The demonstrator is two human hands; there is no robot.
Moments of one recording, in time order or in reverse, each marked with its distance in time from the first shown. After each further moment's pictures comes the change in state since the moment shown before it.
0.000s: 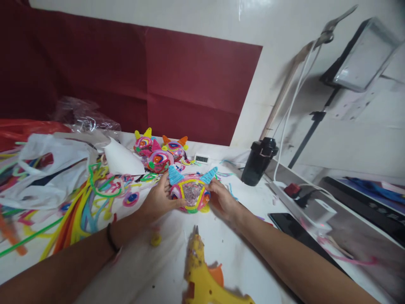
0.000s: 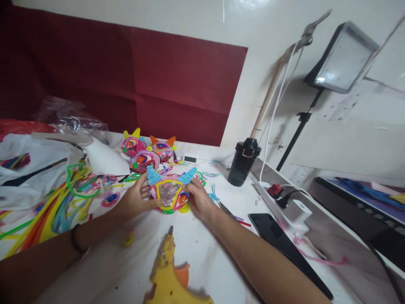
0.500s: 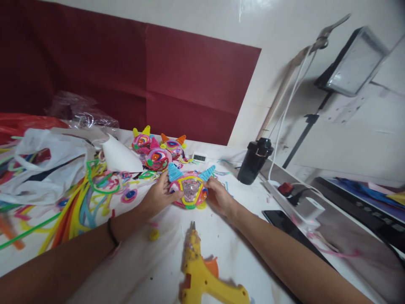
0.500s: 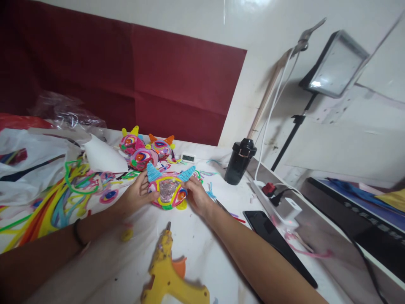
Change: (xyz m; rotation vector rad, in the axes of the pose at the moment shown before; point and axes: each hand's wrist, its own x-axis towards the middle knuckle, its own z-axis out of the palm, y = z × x) left_hand -0.001 0.002 0.003 -0.045 -0.022 0.021; right_hand 0.005 0.004 -0.008 0.004 -0.010 -0.017
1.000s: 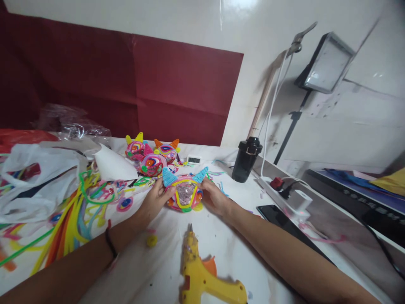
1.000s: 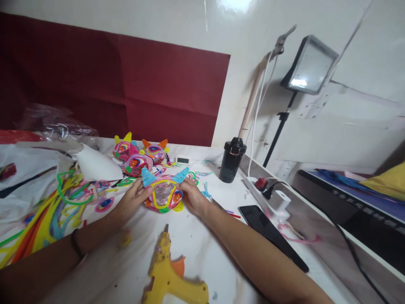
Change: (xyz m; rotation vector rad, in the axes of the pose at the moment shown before) left_hand 0.002 0.010 0.005 0.026 0.042 0.019; right_hand 0.003 0.002 -0.001 0.003 -0.007 -0.009
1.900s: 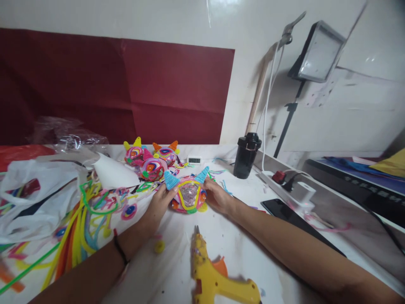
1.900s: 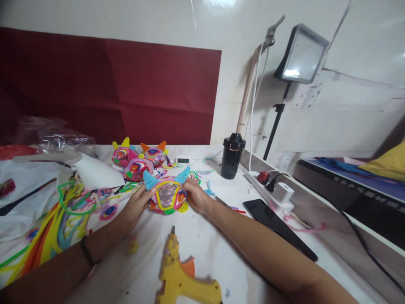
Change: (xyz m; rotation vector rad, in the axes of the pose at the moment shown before) left_hand 0.004 -0.006 0.001 -0.129 0.026 -0.120; right_hand 0.000 -0.002 0.004 -0.017 -0.019 -0.019
